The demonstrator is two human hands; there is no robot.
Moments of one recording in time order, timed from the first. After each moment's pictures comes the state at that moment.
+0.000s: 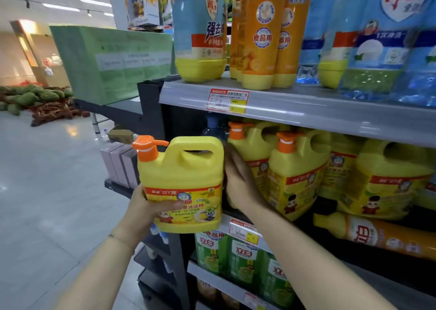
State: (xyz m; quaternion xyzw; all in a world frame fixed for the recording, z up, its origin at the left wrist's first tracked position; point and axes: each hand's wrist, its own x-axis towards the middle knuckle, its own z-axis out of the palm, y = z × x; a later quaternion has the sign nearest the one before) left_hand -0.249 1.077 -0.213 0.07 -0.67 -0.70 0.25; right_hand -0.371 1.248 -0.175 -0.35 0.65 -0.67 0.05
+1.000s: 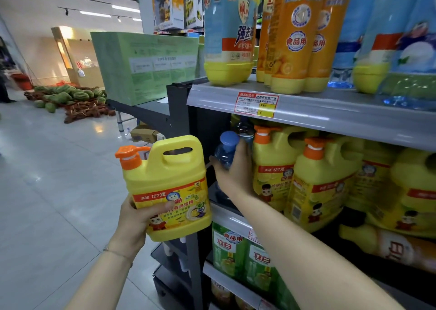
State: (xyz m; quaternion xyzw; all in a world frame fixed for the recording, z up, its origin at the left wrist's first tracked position) left_hand -0.205 1.046 -0.231 0.18 -0.59 -0.70 0.36; right_hand -0.373 1.180 -0.172 -0.31 0.72 -0.61 -0.10
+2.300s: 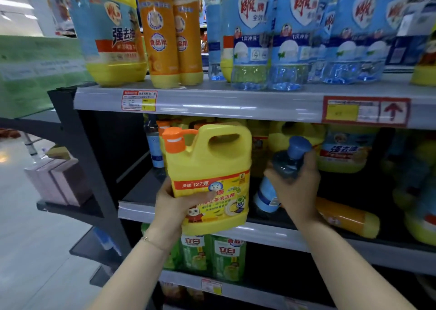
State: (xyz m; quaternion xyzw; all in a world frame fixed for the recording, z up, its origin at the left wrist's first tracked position) left_hand -0.301 1.261 -0.194 0.07 -0.60 -0.77 0.18; right_hand -0.406 1.477 -0.191 -0.23 0.66 -0.61 -0.37
